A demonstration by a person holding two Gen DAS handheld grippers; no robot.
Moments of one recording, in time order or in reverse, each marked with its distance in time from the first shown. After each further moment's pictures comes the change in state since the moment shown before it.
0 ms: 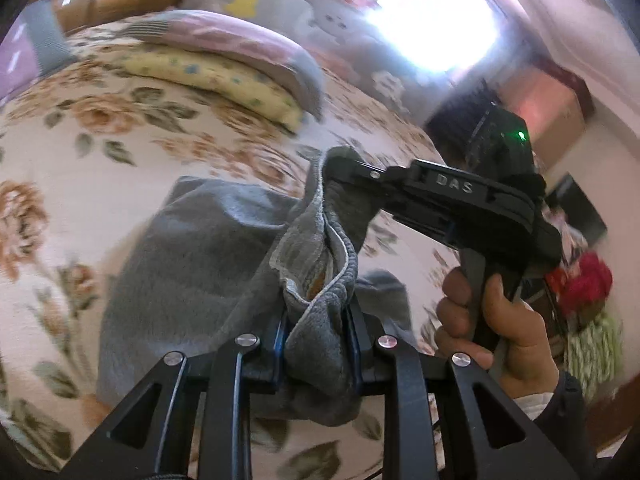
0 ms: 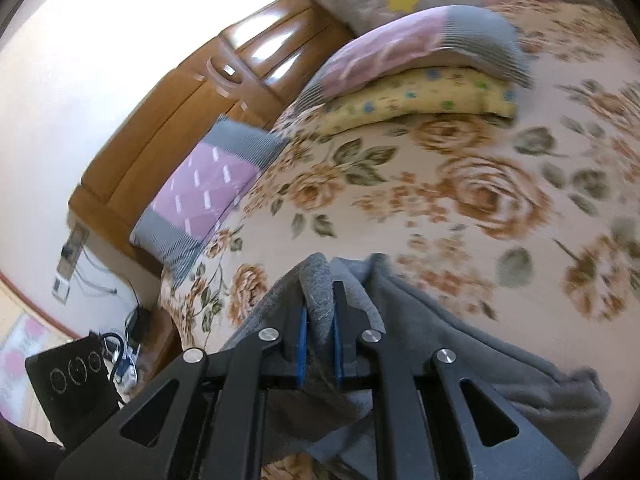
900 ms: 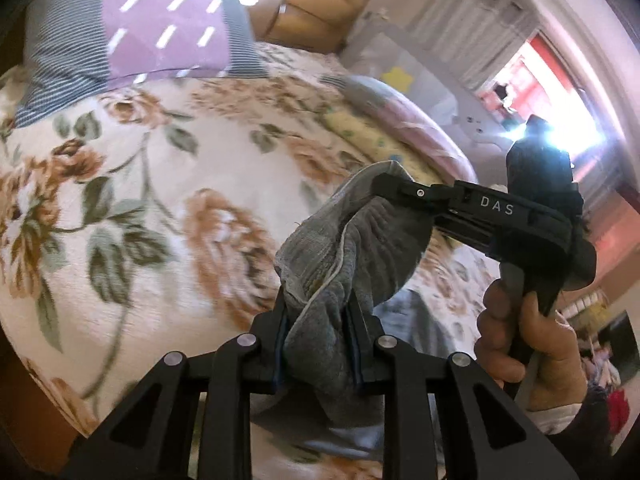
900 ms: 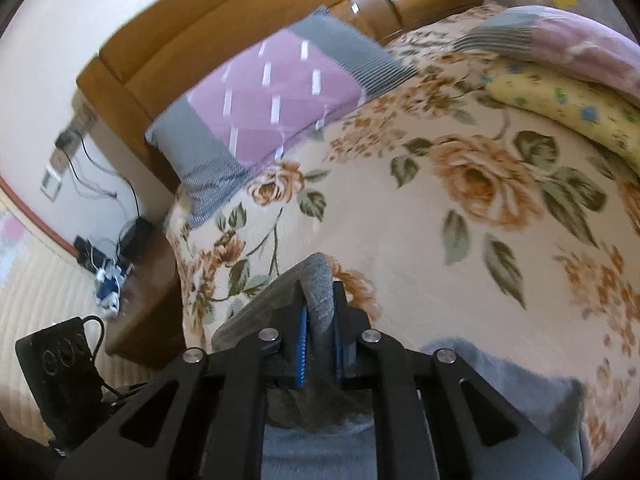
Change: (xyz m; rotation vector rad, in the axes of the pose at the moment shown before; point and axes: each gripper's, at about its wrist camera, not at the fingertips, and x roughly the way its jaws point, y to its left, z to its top) left arm -0.113 0.217 0.018 -0.363 -0.258 0.261; right arm 0.235 0.187 0.033 -0.355 0.288 0.096
